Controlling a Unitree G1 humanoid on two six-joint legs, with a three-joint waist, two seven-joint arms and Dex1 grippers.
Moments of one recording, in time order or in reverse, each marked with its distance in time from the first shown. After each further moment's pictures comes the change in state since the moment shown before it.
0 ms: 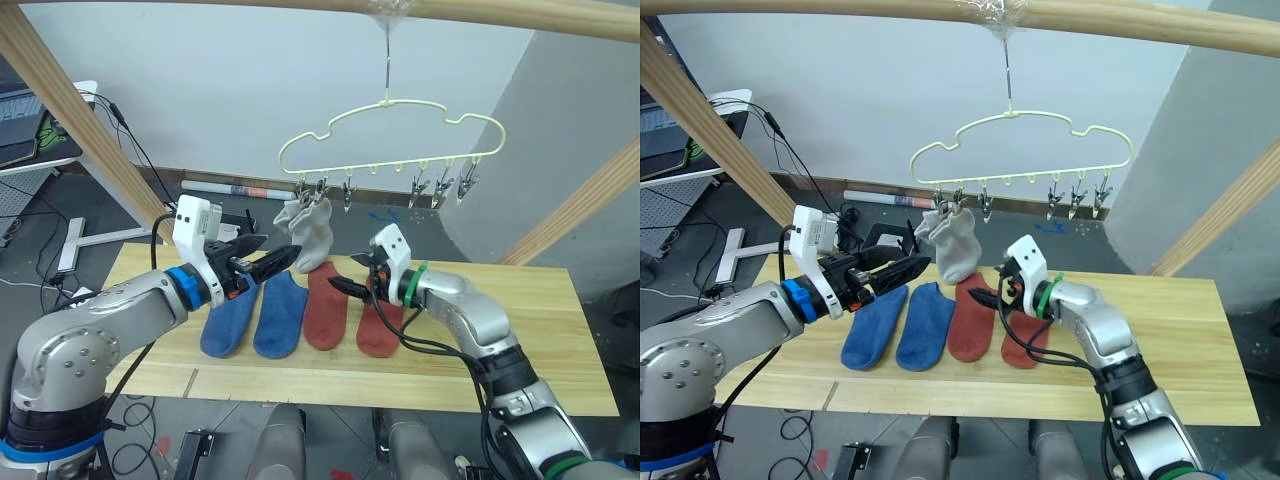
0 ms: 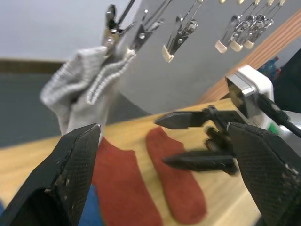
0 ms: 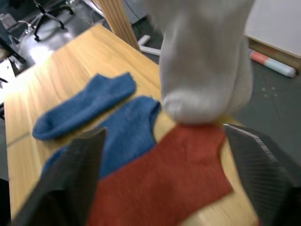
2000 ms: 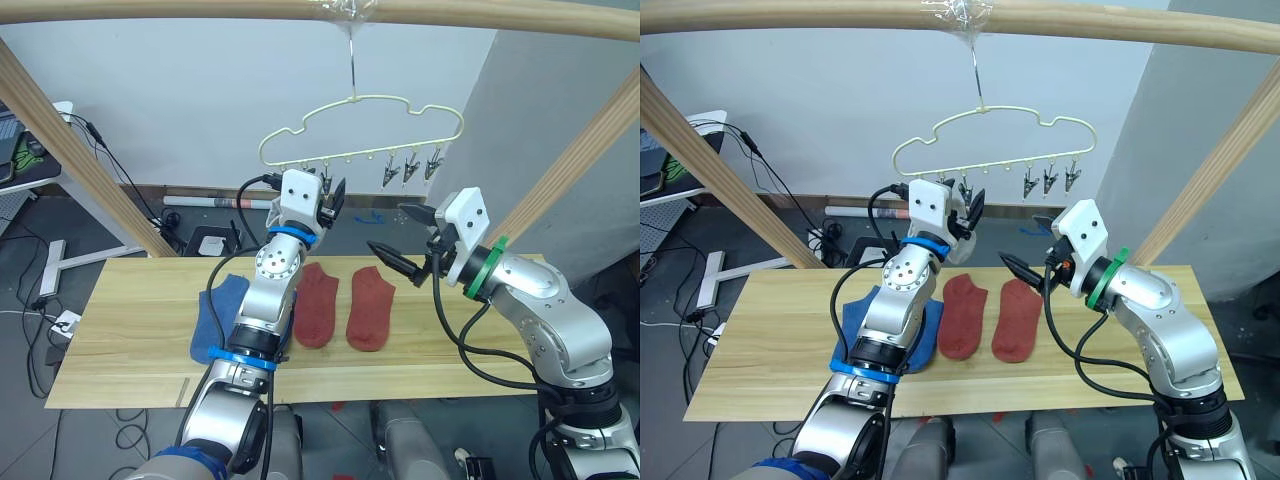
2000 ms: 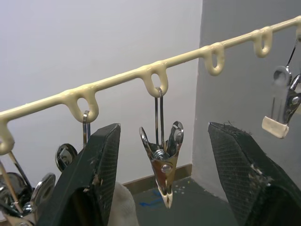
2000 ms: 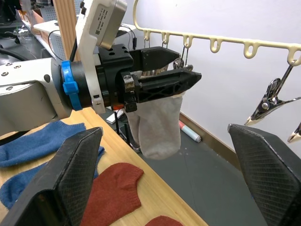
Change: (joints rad) left arm -0.398 -0.675 -0.269 0.789 1.158 -0.930 0.053; right arm 0.086 -0.200 -0.186 -0.525 0.084 0.051 -0.079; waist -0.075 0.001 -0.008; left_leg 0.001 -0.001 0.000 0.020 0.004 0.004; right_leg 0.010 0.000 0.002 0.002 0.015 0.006
